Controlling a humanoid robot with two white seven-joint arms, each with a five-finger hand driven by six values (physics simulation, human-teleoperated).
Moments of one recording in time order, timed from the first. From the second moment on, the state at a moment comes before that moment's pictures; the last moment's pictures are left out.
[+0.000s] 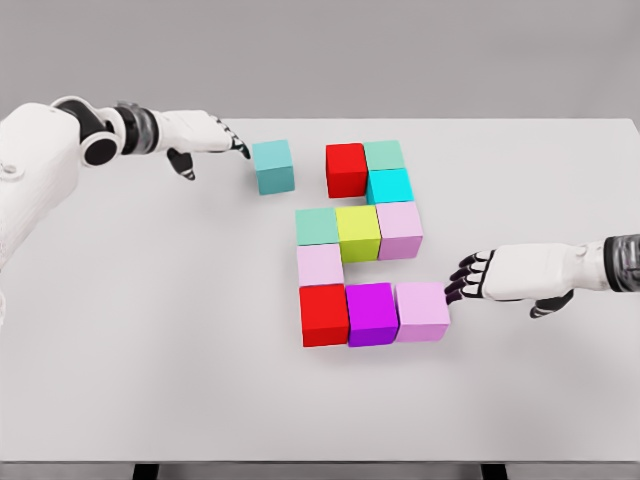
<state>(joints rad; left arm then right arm) -1.17 0.35 -1.13 -0.57 -0.67 -0.61 -0.32 -0.89 -1.11 1.20 -1.64 0.33 -0.61 0.46</state>
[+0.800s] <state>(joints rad) -1.16 0.34 -1.13 -0.58 -0.68 -0.61 -0.32 -0.60 -1.12 0.81 -1.43 0.12 -0.61 0.46</state>
